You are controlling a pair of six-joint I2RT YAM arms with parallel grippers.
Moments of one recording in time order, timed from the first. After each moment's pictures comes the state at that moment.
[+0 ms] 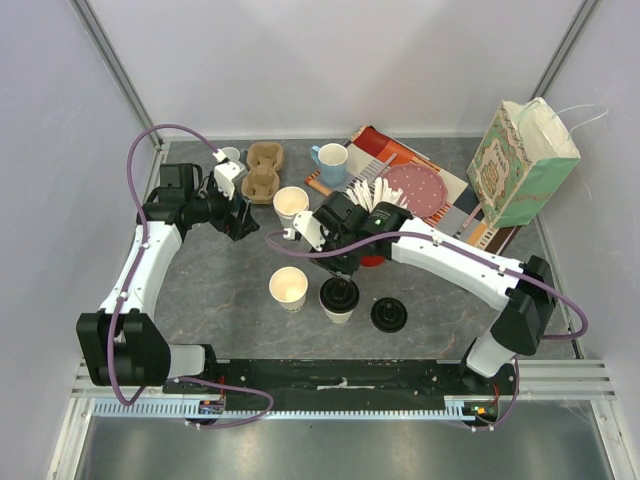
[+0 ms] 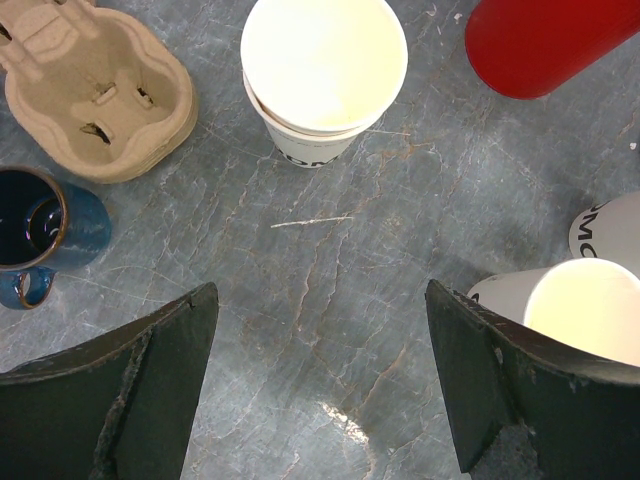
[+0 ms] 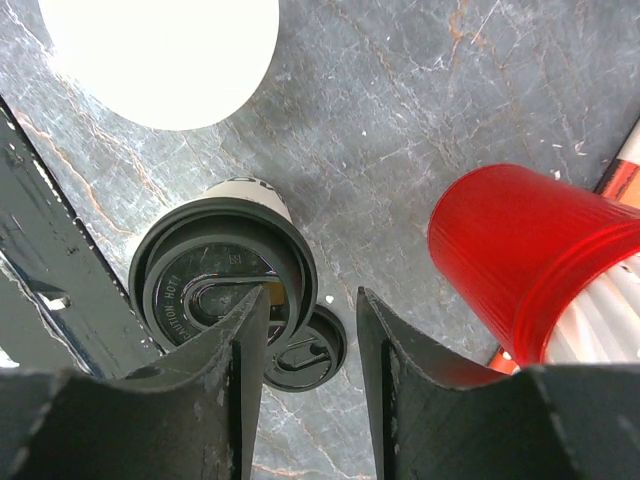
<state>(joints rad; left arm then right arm) 0.00 1.31 1.11 -0.60 0.66 0.49 0.95 1.63 1.51 -0.95 -0.05 -0.25</state>
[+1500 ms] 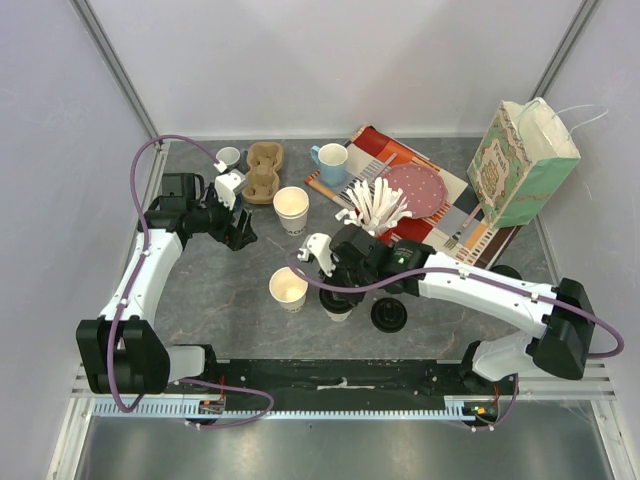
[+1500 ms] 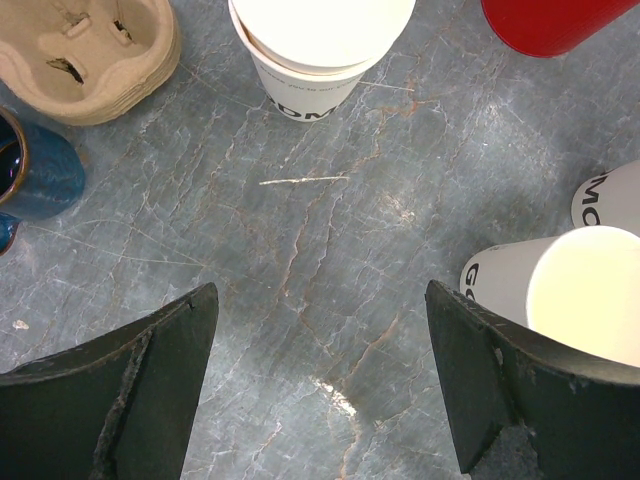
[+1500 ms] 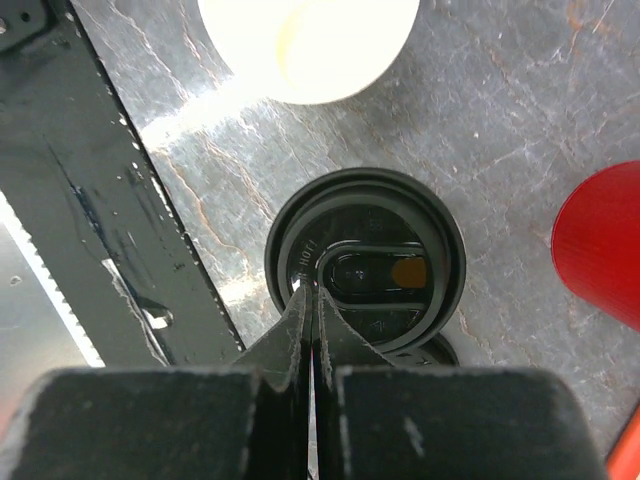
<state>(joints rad) 0.00 1.27 1.04 -0.63 0.60 0.49 1.04 1.39 1.15 -0.68 -0.12 -0.03</state>
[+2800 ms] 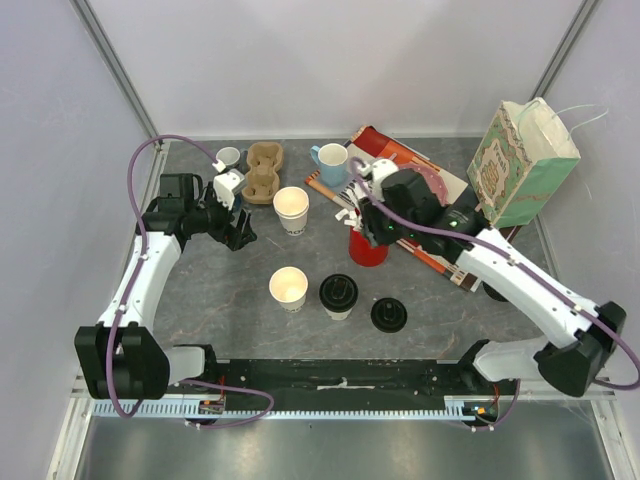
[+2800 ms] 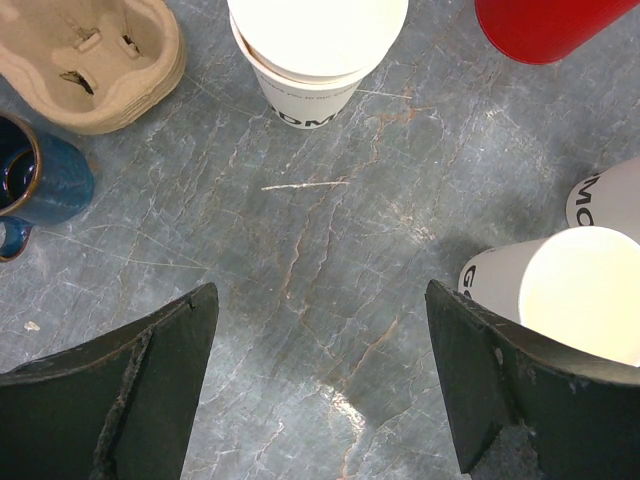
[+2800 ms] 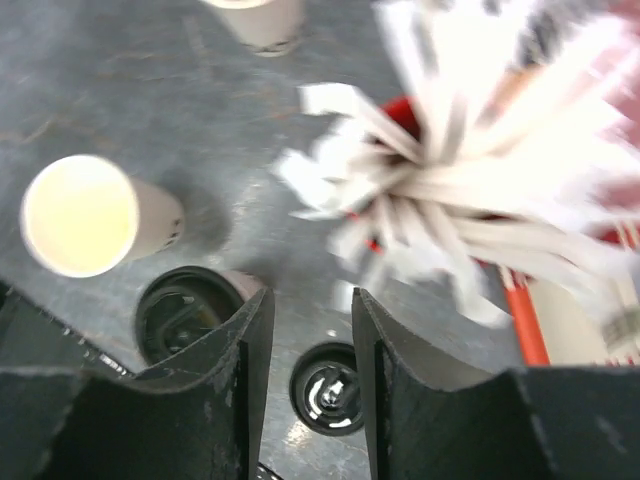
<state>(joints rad) 0.00 1.25 1.04 -0.63 0.61 0.49 0.79 1.34 1.37 -0.74 0.04 0.17</state>
